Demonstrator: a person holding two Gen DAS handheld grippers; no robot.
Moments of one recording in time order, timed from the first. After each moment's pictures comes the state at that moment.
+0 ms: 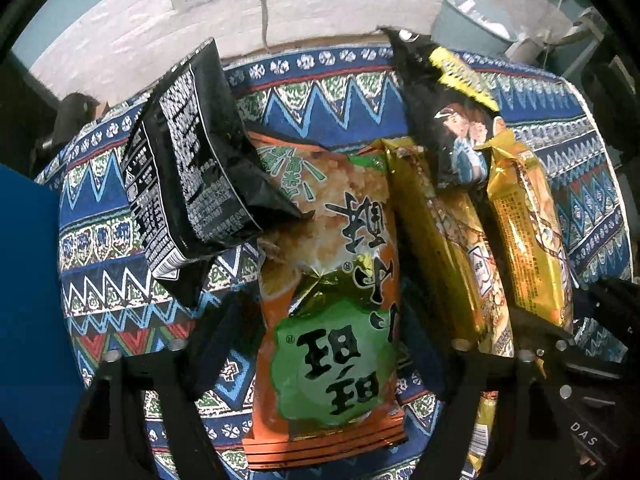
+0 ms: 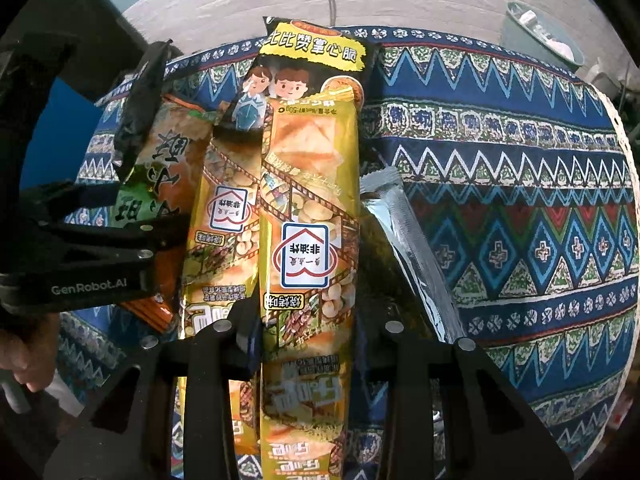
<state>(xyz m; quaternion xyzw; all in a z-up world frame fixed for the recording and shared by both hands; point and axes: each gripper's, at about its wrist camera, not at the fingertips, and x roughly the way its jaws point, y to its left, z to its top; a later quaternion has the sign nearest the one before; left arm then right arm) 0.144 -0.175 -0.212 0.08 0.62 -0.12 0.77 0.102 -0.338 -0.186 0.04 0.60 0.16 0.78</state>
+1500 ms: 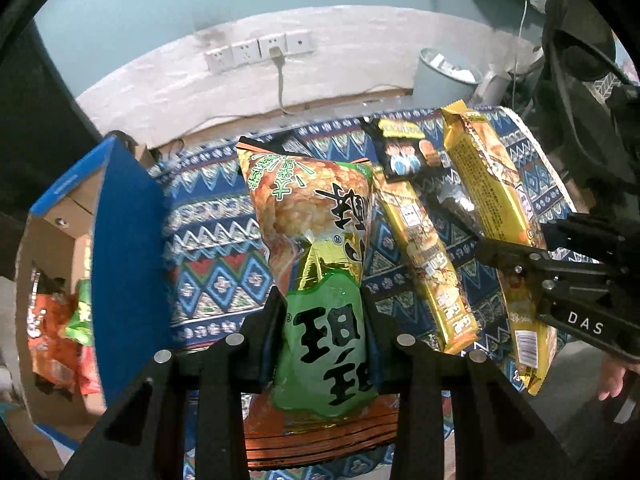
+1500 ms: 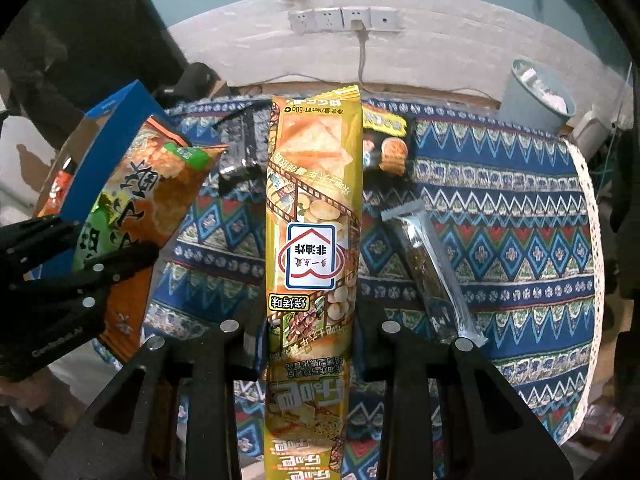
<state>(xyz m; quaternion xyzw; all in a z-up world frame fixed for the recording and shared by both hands) 0.033 -0.106 -0.091 0.09 0.53 -0.13 0.83 0.048 -0.311 -0.093 0.03 0.54 0.18 0.82</state>
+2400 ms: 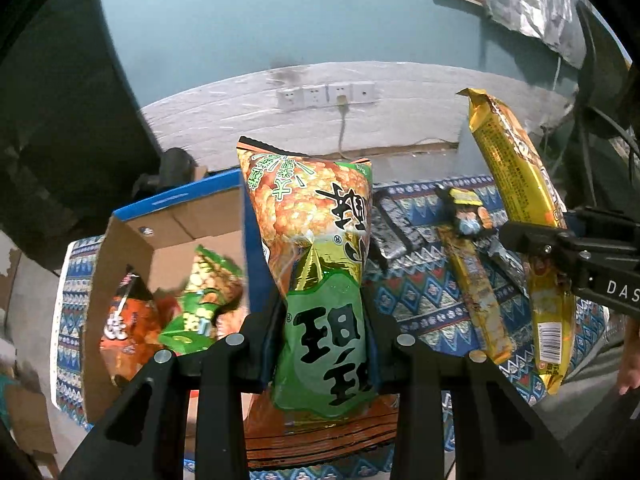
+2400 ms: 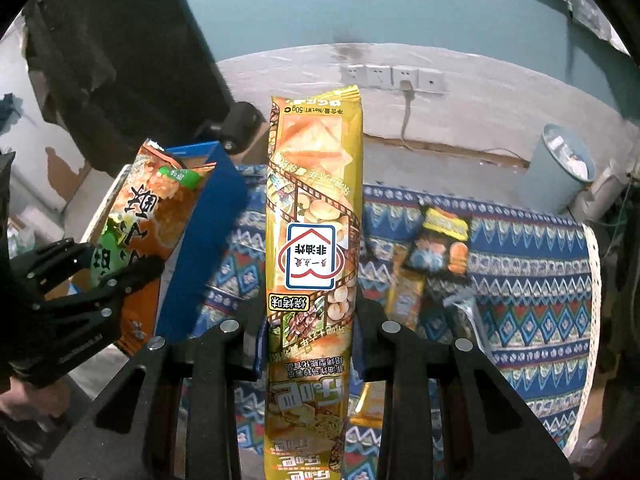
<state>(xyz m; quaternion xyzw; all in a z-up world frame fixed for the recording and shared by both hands) 0.031 -0.009 -0.030 0.06 0.46 -0.06 0.88 0.063 -0.239 -0.008 0.03 0.48 0.23 0.84</state>
